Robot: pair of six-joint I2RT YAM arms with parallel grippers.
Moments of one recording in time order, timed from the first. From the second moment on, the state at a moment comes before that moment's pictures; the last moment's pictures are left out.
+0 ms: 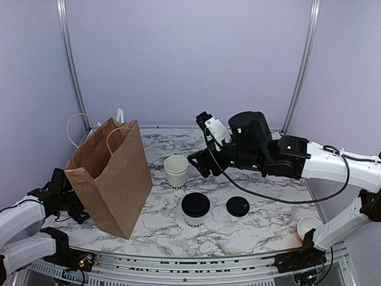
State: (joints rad) left arm -0.16 0.80 0.30 -0.47 0.13 -1.12; right arm 1.07 1.37 1.23 -0.32 0.25 0.11
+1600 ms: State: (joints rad) left arm -0.38 0.86 0.70 -0.65 -0.16 -0.90; right arm 1.08 1.49 1.22 -0.58 0.07 0.26
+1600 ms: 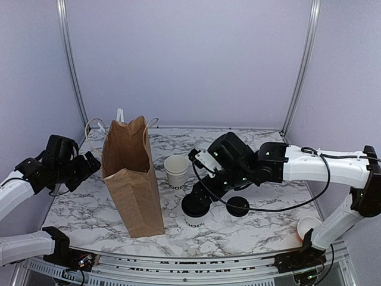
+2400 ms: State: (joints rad) left arm -0.35 0.84 1.18 -0.78 -0.23 -0.59; right arm 1.15 1.63 1.37 -0.81 0.09 0.29
